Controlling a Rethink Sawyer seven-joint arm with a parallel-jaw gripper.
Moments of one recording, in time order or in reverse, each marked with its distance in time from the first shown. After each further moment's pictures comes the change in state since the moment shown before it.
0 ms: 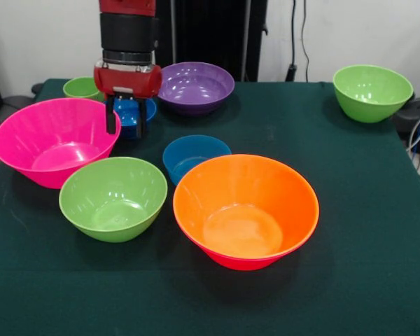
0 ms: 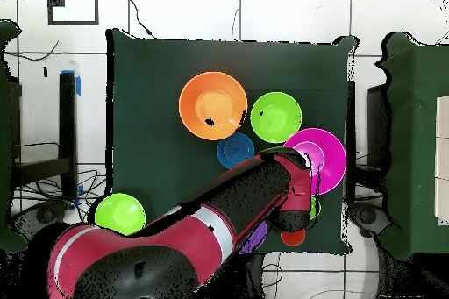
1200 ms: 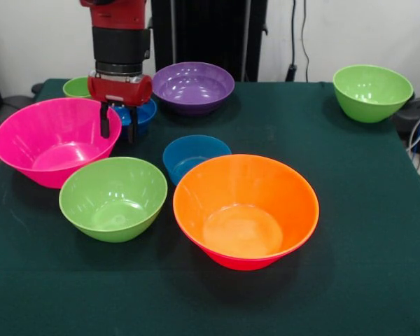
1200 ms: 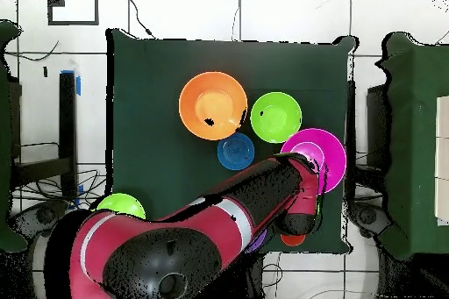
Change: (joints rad) arm -0.057 0.049 0.025 0.000 0.000 0.000 0.000
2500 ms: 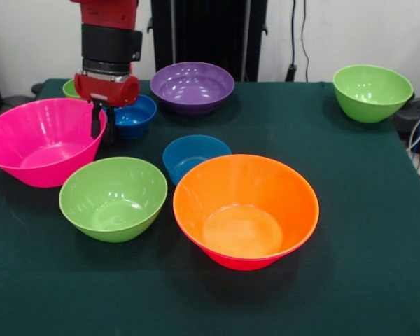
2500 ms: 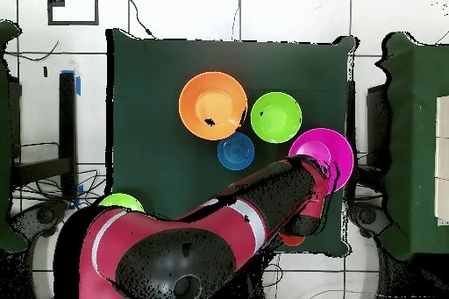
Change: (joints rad) arm -0.037 -0.012 -0.004 0.000 0.075 0.045 -0.007
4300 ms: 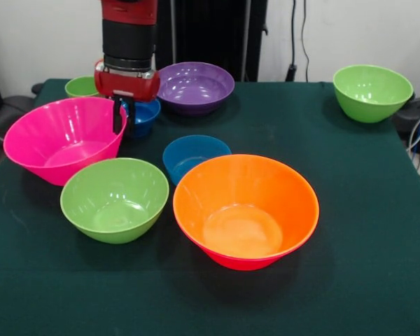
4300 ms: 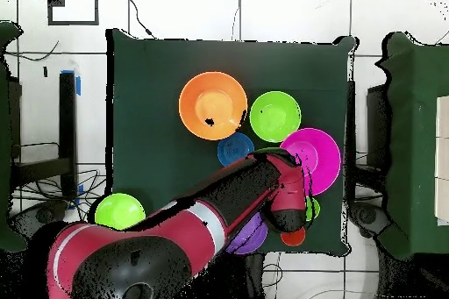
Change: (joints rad) arm 0.120 0.006 -0.010 -0.001 -0.171 0.014 0.001
